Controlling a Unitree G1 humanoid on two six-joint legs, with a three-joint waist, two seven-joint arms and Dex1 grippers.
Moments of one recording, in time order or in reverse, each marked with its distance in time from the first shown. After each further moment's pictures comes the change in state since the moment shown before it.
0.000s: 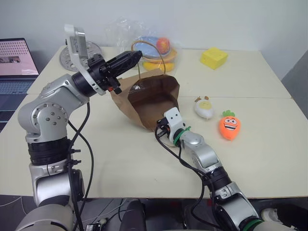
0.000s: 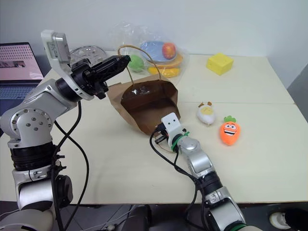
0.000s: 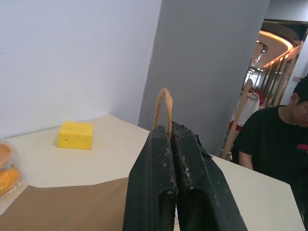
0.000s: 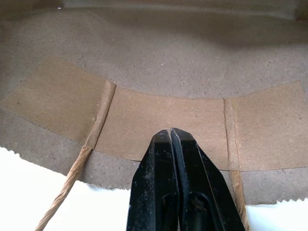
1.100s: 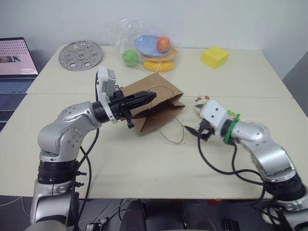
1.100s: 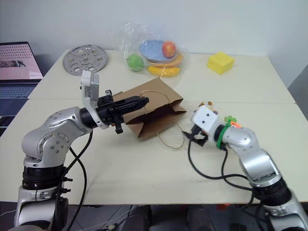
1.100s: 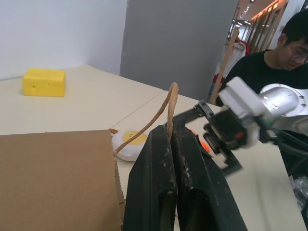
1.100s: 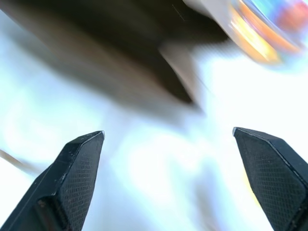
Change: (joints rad) left arm 0.215 0.023 -0.160 -0.114 0.105 -0.093 -0.115; right arm 0.102 -0.732 -0.034 -0.560 -0.004 0.150 0.275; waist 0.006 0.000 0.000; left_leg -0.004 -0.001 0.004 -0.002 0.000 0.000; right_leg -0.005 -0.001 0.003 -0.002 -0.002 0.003
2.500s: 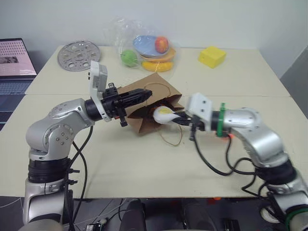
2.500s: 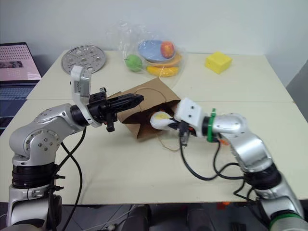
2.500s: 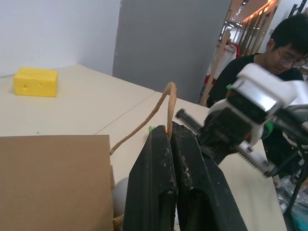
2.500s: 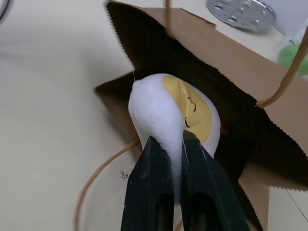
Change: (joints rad) left arm -0.018 0.048 0.038 -0.001 -0.080 0.069 -0.013; right arm -0.233 0.223 0.125 0.081 0.129 0.002 0.181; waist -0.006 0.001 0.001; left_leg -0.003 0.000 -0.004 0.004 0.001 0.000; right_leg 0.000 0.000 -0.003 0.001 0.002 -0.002
